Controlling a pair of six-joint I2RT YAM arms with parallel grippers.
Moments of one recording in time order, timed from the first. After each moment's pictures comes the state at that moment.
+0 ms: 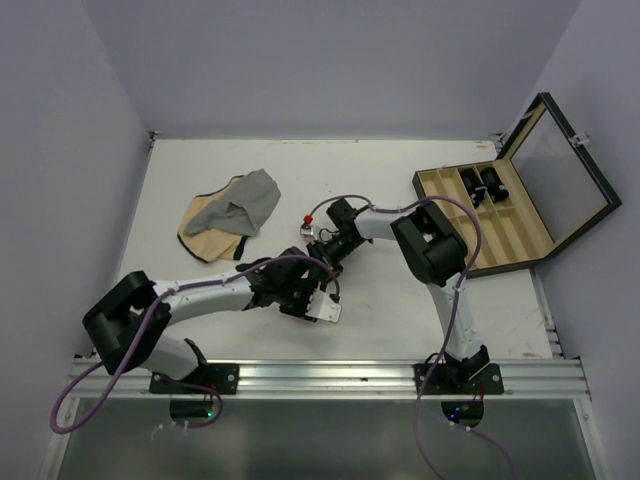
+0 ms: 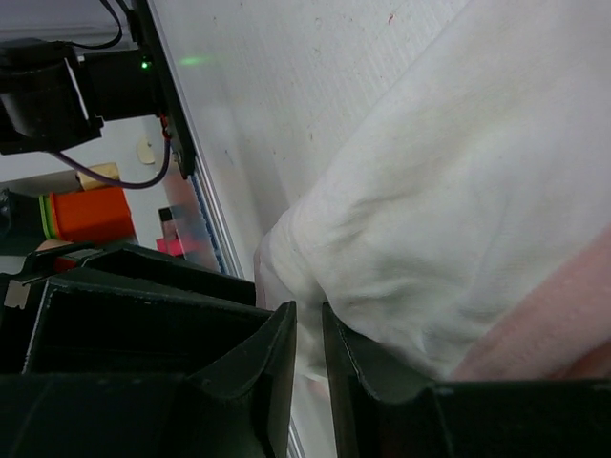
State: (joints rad) left arm -0.89 1.43 0.70 -0.28 0.28 0.95; right arm 0.60 2.26 1.42 -0.56 -1.07 0.07
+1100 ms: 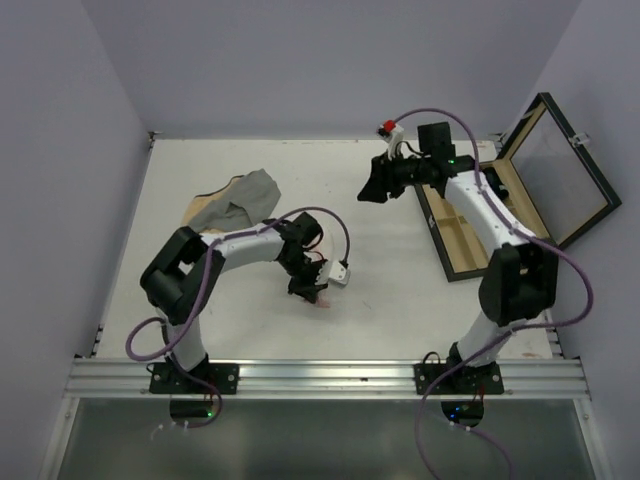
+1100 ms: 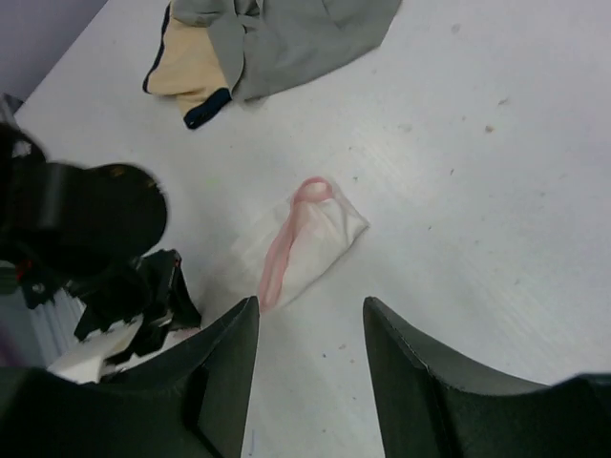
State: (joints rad) left arm -0.74 1.80 1.07 -0.65 0.60 0.99; right arm 0.23 1.77 1.49 -0.56 -0.81 -0.10
